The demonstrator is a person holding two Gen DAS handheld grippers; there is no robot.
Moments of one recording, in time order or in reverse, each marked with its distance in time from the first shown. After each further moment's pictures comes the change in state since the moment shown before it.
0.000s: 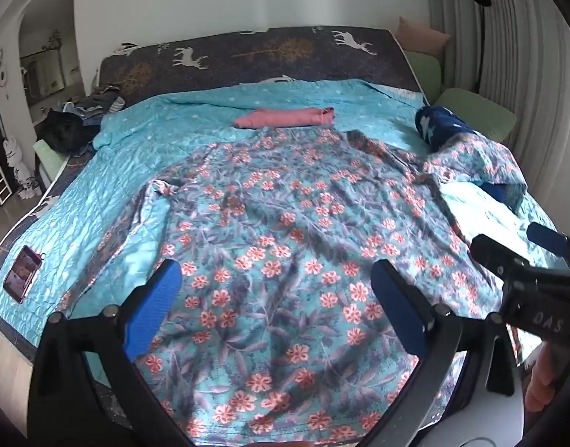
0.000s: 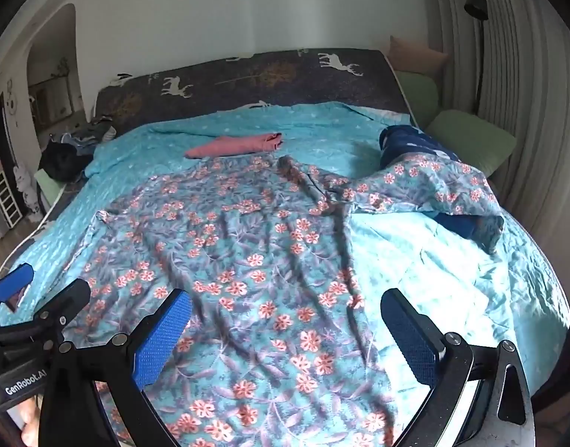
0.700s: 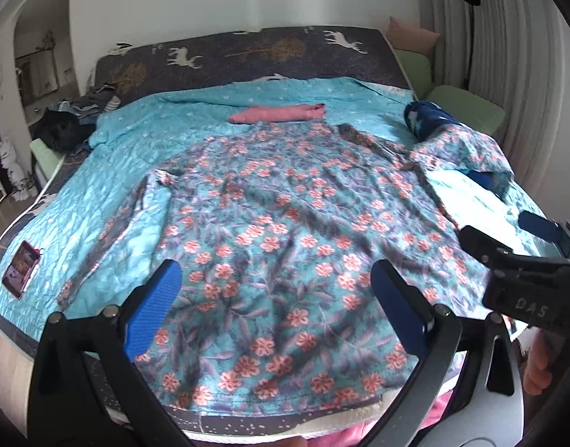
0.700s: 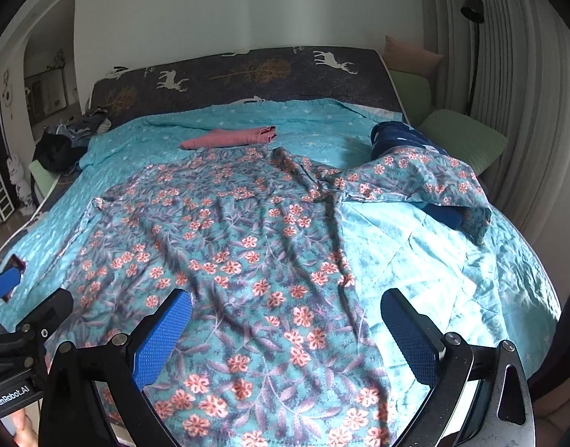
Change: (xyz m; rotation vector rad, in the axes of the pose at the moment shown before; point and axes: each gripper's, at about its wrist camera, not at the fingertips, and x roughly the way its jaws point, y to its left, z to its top) left arm -0.023 0.006 -0.021 0.014 0.010 -0.043; right arm -0.016 0.009 -0.018 -0.044 -0.011 -0.028
